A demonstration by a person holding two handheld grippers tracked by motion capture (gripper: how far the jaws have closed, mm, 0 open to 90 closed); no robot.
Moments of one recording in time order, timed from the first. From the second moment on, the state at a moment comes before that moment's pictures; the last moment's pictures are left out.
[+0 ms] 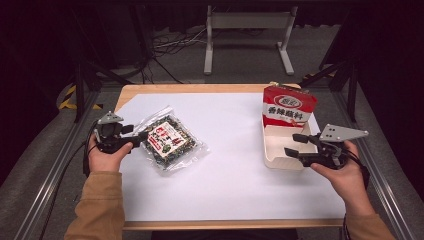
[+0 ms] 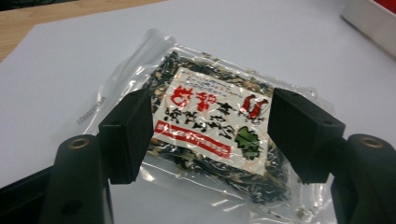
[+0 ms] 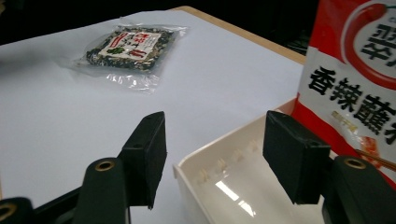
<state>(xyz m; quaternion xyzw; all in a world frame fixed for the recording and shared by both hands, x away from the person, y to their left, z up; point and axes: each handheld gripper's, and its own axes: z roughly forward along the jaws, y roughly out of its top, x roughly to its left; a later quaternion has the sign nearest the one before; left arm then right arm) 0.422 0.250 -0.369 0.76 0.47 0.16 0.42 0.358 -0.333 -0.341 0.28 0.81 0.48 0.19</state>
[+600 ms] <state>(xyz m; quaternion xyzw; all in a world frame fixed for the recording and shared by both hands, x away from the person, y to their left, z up) 0.451 0.274 -0.401 0.72 0.56 0.17 0.39 0.348 -0.300 -0.347 0.23 0.83 0.48 0.17</state>
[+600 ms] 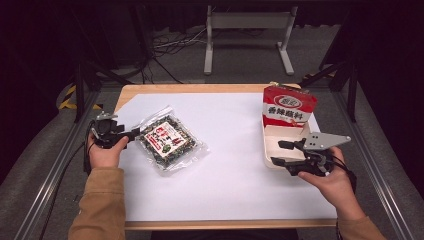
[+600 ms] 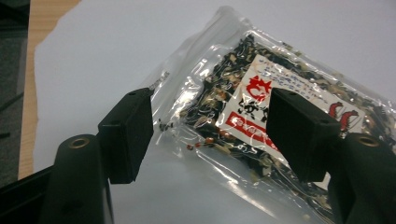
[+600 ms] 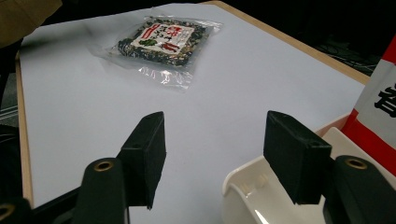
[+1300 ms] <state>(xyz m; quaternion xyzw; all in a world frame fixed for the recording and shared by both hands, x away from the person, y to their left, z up) 0.468 0.285 -0.431 0.70 0.62 0.06 0.34 0.346 -0.296 -0.349 0.23 0.83 0.48 0.17</state>
